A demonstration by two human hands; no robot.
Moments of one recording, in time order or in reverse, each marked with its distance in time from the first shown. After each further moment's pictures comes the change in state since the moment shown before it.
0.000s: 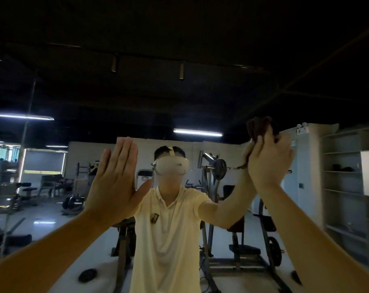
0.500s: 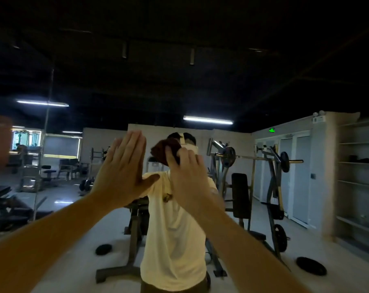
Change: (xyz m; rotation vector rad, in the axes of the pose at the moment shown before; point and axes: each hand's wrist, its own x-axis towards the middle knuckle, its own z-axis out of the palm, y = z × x) left_hand -0.021 -0.004 -0.021 0.037 -0.128 0.072; right_hand -0.142 -0.120 -0.013 0.086 -0.362 -0.666
